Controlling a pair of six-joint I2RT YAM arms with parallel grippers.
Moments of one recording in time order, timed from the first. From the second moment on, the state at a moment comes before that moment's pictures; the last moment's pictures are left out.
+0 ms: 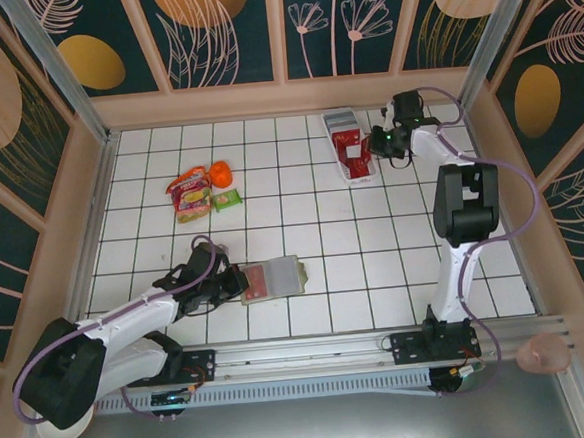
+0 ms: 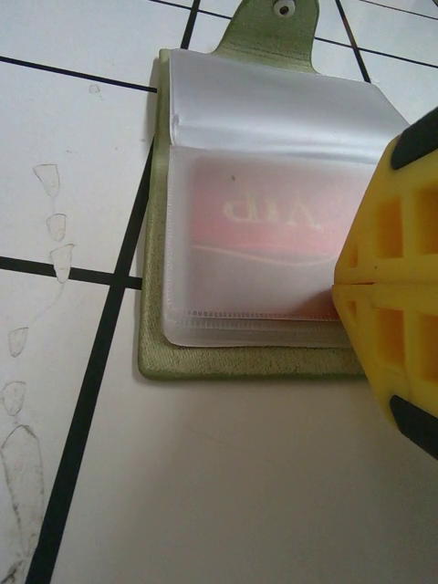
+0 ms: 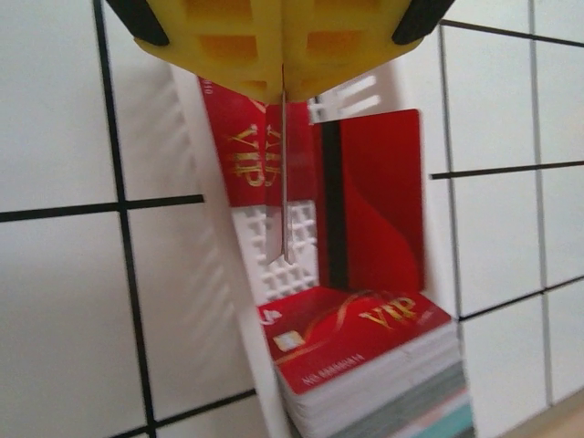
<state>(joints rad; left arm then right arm) -0.60 1.12 0.32 -0.14 0.24 -0.96 0.07 2.06 1.63 -0.54 -0.31 0.31</state>
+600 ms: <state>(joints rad) -0.60 1.12 0.32 -0.14 0.25 -0.96 0.08 2.11 1.68 -0.63 -0.12 0.22</state>
